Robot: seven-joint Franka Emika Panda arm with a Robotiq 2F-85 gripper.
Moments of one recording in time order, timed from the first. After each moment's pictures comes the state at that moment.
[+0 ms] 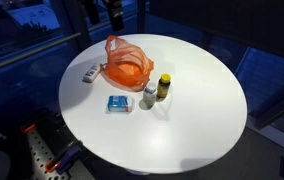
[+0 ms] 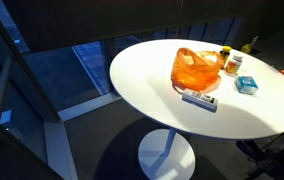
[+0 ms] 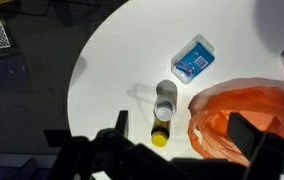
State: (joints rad) arm -0.18 -0.51 -0.03 -2.50 -0.23 2.06 0.05
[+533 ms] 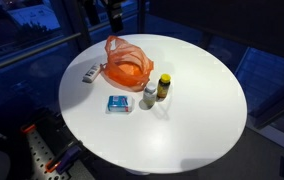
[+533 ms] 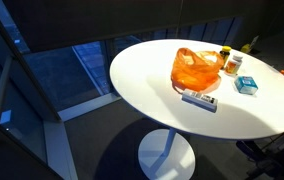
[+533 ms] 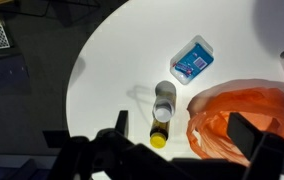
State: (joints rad) arm -0.18 -0.51 -0.03 -2.50 -0.23 2.06 0.05
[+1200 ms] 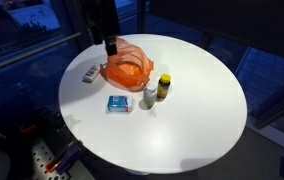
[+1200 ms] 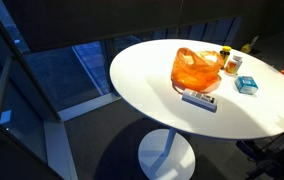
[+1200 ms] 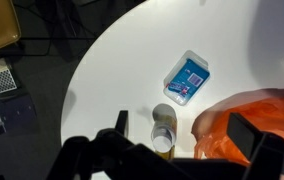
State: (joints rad) arm -0.16 -0.35 0.00 -2.50 -0.23 2.06 0.26
